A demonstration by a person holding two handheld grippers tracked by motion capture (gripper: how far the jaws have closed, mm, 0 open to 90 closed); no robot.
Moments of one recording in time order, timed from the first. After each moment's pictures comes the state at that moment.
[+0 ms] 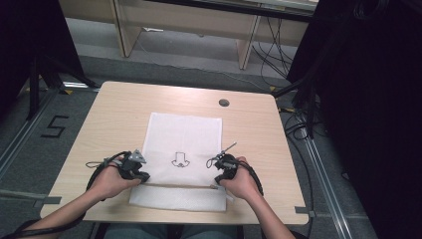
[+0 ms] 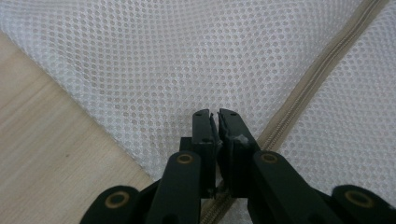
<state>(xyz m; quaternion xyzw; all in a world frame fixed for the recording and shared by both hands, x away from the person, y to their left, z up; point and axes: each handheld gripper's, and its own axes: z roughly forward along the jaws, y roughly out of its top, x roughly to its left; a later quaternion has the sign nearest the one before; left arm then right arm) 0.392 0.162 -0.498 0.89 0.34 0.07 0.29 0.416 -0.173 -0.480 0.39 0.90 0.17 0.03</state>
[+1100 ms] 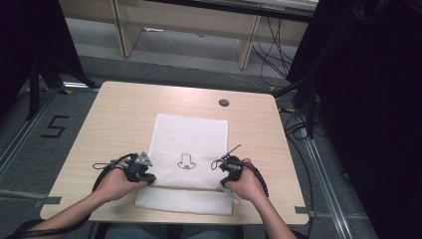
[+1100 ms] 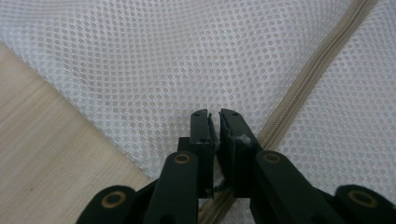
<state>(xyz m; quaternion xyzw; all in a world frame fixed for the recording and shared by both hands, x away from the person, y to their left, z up) 0.388 0.147 -0.498 0.90 0.31 0.07 0.29 0.410 -0.185 -0.477 0.41 0.90 0.14 0.01</state>
